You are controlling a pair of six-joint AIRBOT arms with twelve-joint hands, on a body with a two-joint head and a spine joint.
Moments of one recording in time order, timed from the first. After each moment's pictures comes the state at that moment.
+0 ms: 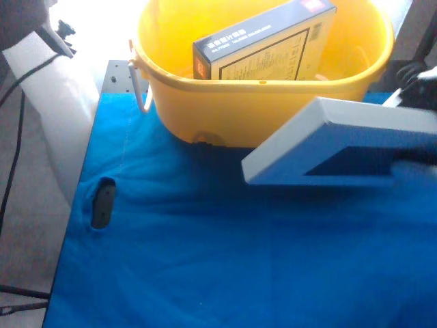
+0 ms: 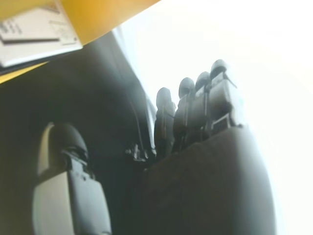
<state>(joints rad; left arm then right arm) 0.28 -1.16 1.41 -0.05 -0.42 0.78 -1.20 -0.83 0.85 -2.98 -1.58 2.83</state>
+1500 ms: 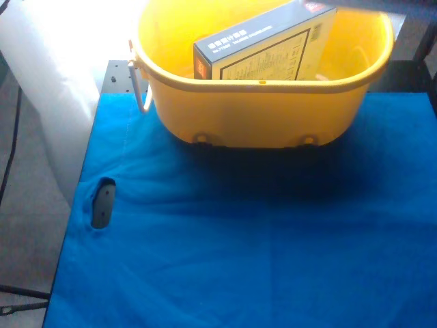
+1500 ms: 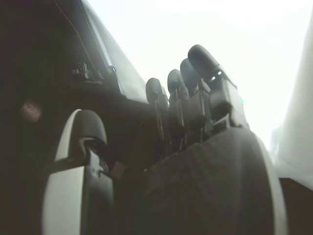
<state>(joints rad) 0.27 -0.98 1.25 -0.12 -0.76 0.85 -0.89 -0.78 1.03 -2.94 -1.49 2.78</state>
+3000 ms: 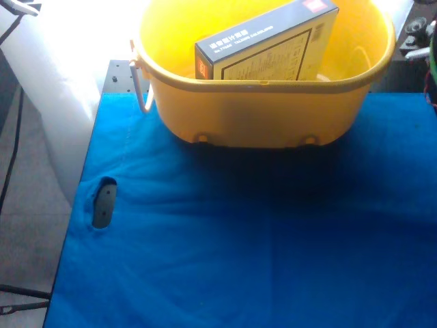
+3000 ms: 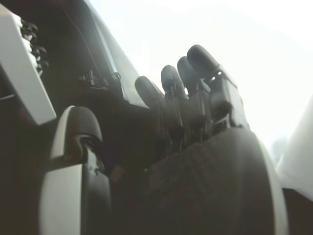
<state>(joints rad) 0.31 -1.01 1.26 -0.15 -0.77 0.85 -0.51 -1.16 1.38 -2.98 -1.01 2.78</state>
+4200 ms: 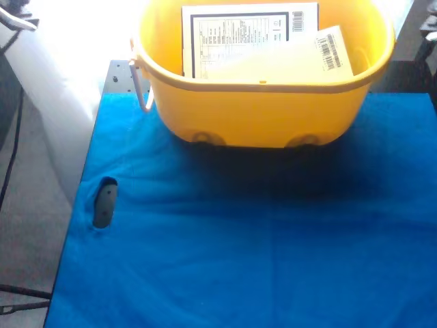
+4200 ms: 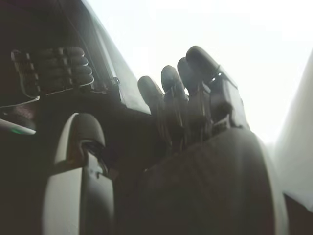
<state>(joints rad) 0.36 -0.99 1.24 -0.17 -0.81 0.83 -0.51 -1.06 1.29 -2.98 -1.08 2.78</state>
